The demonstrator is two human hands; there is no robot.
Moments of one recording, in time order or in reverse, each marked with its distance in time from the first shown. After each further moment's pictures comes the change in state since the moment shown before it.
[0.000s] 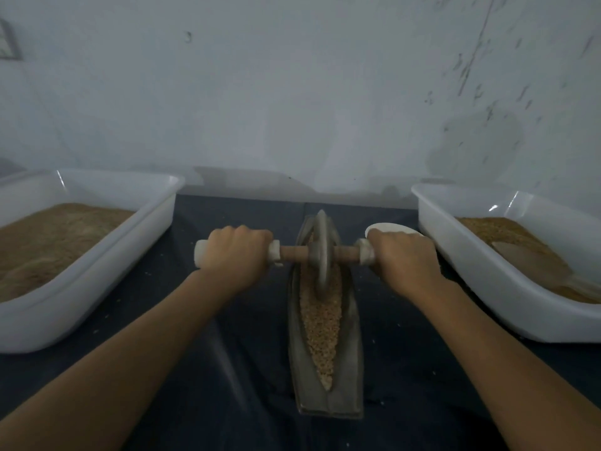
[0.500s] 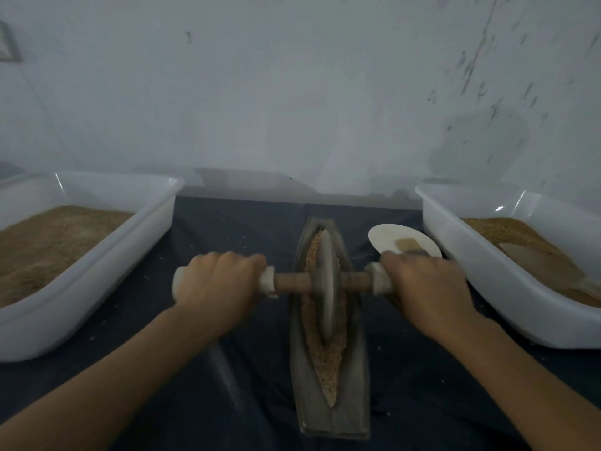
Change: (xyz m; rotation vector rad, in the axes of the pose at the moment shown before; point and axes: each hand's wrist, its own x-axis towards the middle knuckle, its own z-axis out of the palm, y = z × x) left_hand -0.047 -0.004 -0.011 0.065 0.067 0.035; right_hand -0.047 -0.003 -0.019 -0.039 0.075 -0.074
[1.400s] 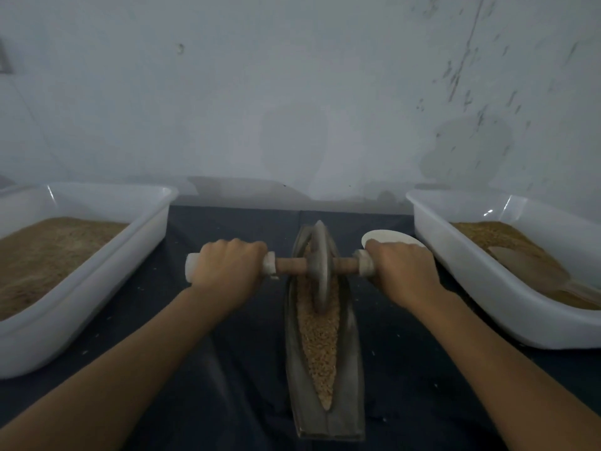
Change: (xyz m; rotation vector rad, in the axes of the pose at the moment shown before) left_hand 0.042 0.001 0.012 -0.004 -0.055 -0.041; right_hand 0.042 0.007 0.027 0.052 -0.050 0.068
